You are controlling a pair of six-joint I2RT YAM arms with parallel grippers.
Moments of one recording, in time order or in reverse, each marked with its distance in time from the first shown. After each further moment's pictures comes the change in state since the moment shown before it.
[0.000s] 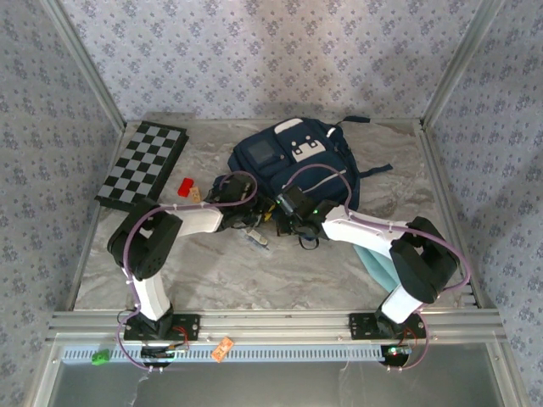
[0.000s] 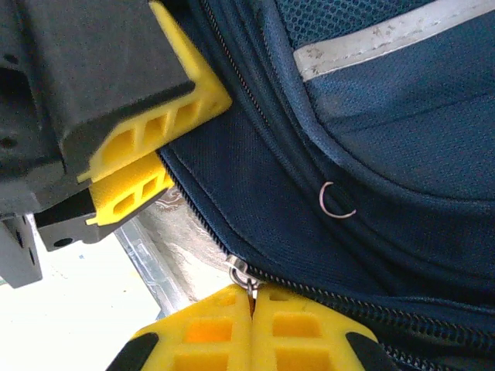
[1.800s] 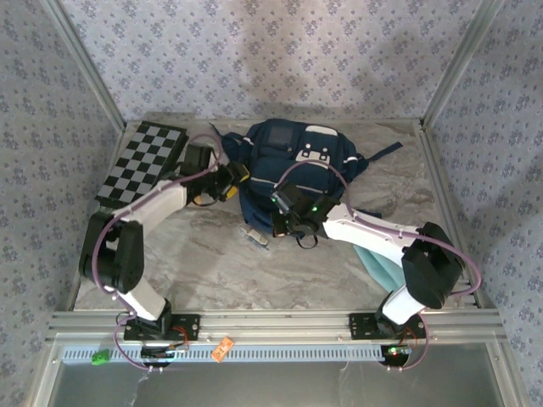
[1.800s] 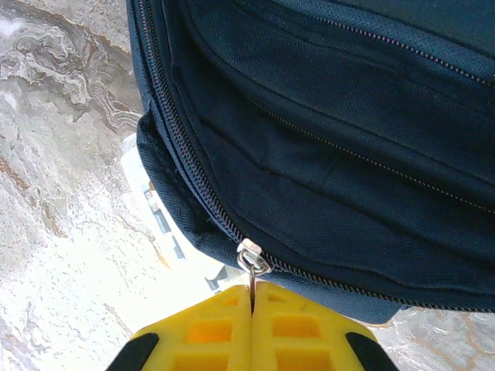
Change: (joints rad) left arm 0.265 -0.205 0.132 -0.366 0.170 0.525; right arm 0.053 -0.045 0.095 -0.129 -0.042 -0.042
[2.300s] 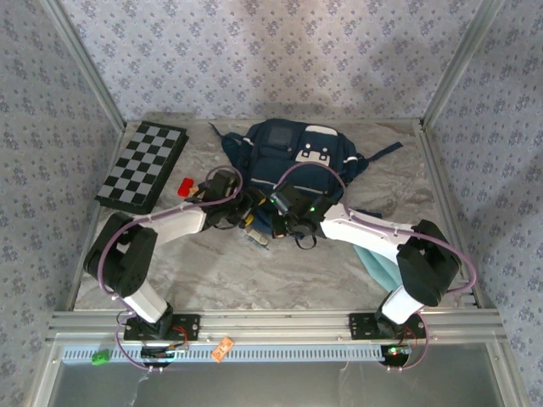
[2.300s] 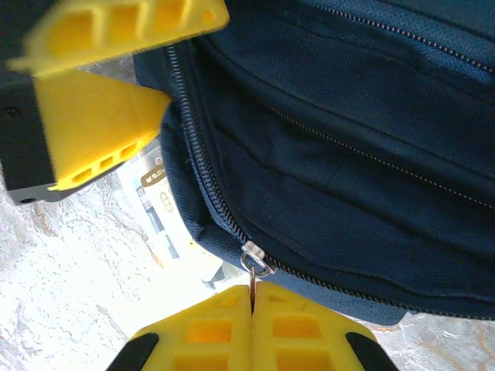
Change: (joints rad) left arm -0.202 0.040 -0.169 0.186 -0.153 -0.327; right arm -0.001 0.025 -0.004 0.010 -0.010 0.002
